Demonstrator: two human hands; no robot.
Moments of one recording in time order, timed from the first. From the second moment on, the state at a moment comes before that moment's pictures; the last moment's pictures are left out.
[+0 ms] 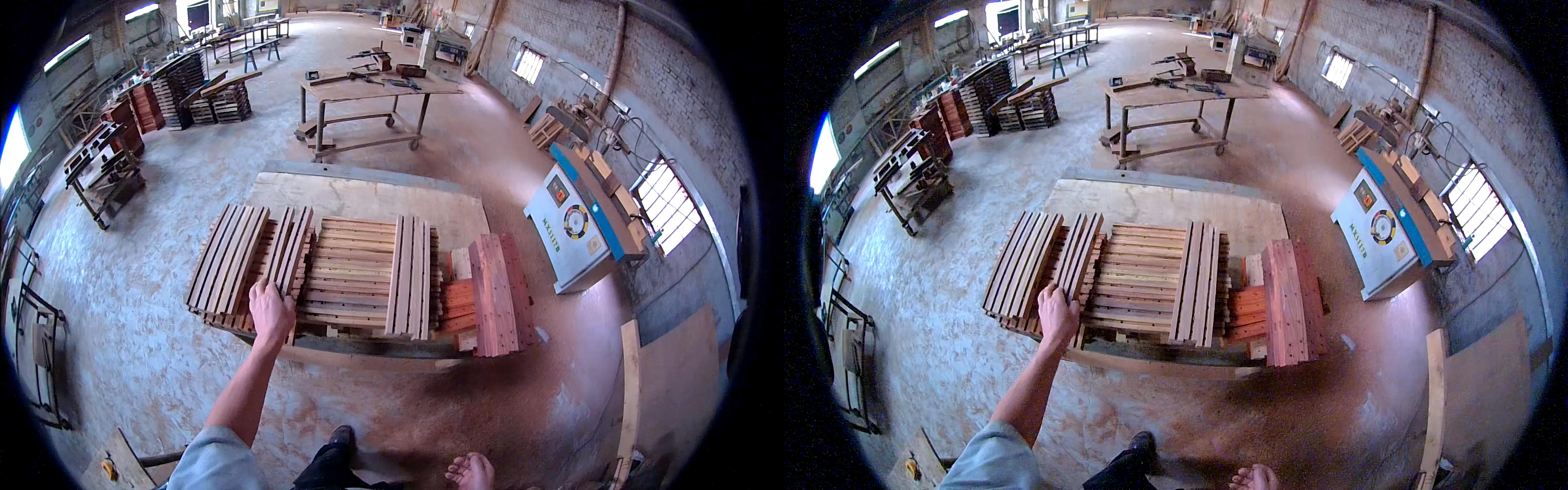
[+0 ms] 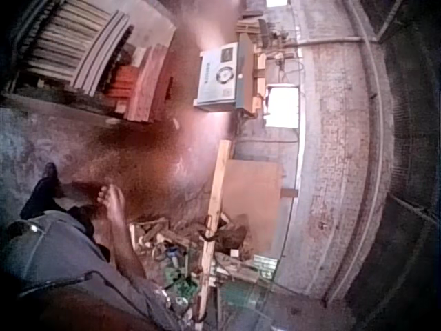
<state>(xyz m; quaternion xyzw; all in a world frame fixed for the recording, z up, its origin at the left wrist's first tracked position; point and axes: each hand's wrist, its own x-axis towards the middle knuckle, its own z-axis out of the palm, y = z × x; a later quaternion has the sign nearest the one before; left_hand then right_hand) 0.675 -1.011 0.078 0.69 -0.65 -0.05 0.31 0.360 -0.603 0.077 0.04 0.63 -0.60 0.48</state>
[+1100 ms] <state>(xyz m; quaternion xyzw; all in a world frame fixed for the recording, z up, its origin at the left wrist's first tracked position) 0.694 -1.036 0.068 0.72 -0.66 0.13 0.19 0.371 -0.594 0.019 0.08 0.65 -0.55 0.52</state>
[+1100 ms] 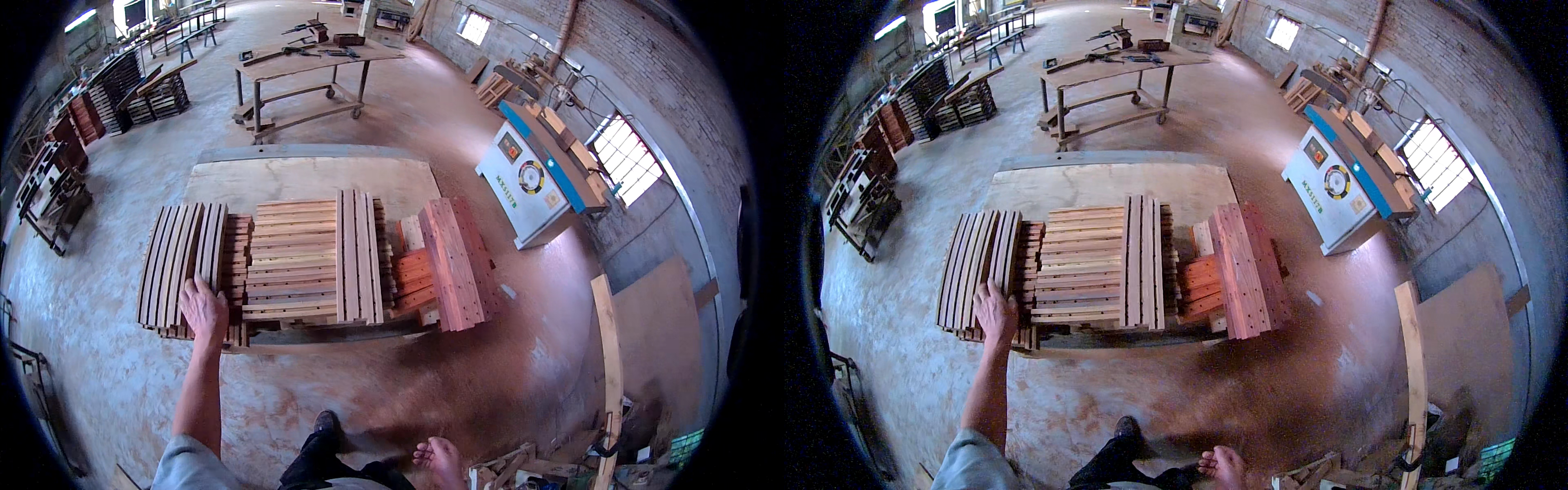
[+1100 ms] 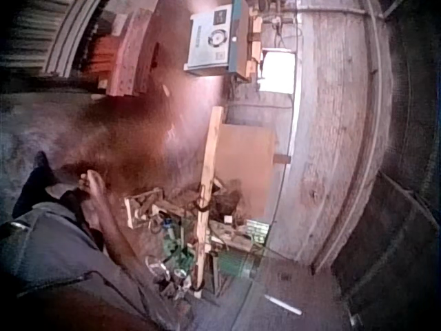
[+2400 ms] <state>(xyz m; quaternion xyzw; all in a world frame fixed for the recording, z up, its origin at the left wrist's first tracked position) 0.556 -0.648 0.049 0.07 -0.68 -0.73 0.05 0.348 -0.391 0.110 -0.06 0.41 -0.86 0.29</state>
